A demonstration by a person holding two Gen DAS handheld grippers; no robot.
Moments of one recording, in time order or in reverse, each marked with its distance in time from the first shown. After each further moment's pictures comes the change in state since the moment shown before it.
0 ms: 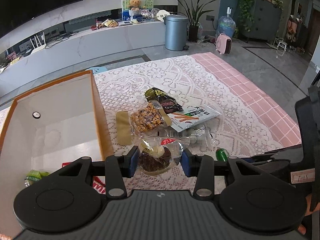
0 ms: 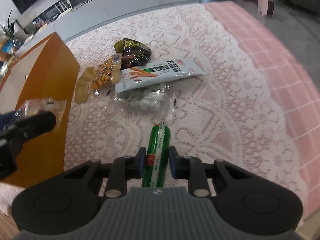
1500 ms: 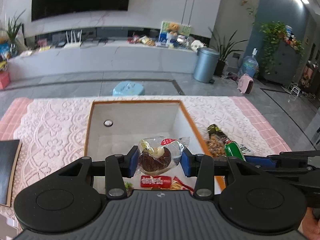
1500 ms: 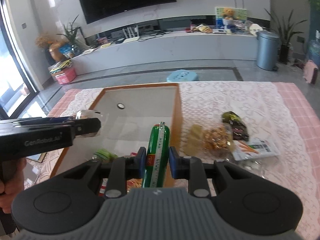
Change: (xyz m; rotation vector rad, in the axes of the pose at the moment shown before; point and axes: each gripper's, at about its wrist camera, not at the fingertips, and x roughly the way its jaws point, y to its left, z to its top) left arm -0.064 0.166 0.003 -0.219 -0.126 0.012; right arm -0.092 0.165 0.019 -0.251 -0.259 0.231
